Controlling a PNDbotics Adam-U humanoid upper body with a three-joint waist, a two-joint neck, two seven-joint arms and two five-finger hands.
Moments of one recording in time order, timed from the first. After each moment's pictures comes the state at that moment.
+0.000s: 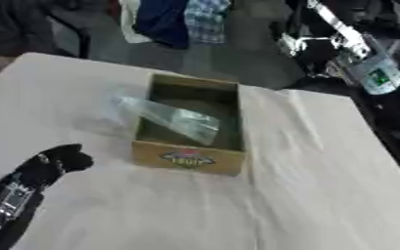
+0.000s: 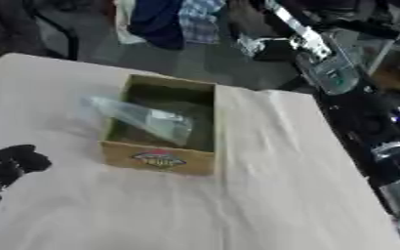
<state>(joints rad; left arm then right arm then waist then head) -0.28 0.20 -0.20 -1.76 0.01 -0.20 -0.36 -0.88 -0.67 0.10 -1.16 -0.09 -0.79 0.34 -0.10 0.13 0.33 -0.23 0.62</state>
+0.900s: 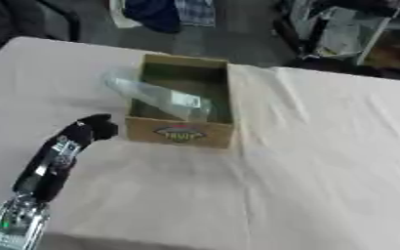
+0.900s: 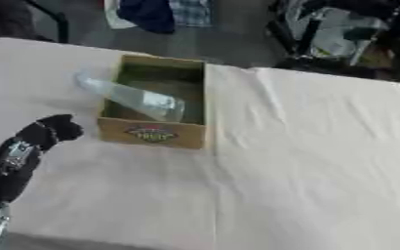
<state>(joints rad) -0.09 0.27 -0.10 -1.77 -0.06 -0.21 -0.25 -0.18 -0.57 -0.09 -1.86 -0.55 -0.44 0.48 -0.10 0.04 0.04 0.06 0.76</state>
